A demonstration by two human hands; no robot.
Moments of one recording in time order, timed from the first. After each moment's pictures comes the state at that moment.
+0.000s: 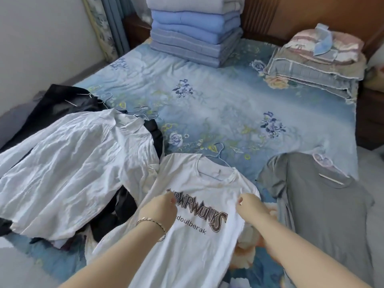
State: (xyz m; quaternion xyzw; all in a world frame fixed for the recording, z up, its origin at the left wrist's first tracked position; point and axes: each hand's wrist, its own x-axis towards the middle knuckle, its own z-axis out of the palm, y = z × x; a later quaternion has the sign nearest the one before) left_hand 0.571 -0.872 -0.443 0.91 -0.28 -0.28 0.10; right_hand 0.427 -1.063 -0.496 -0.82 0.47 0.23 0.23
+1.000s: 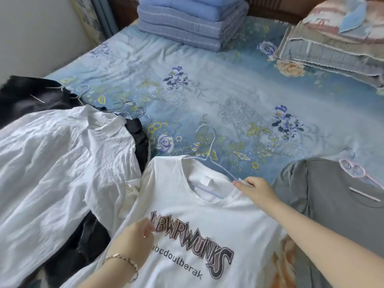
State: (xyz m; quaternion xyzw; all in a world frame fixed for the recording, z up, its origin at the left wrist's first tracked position) left_hand 0.619 -0.919 -0.535 0.91 -0.20 -0.33 0.12; right_hand 0.494 -1.194 -0.578 -0.76 0.45 -0.01 0.48
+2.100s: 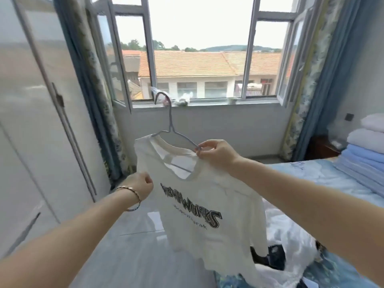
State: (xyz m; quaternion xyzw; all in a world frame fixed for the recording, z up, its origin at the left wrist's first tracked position) left_hand 0.456 -0.300 -0.107 0.96 0.17 0.04 0.21; right_hand 0.504 -0.518 -0.036 -0.85 -0.16 0.05 0.50
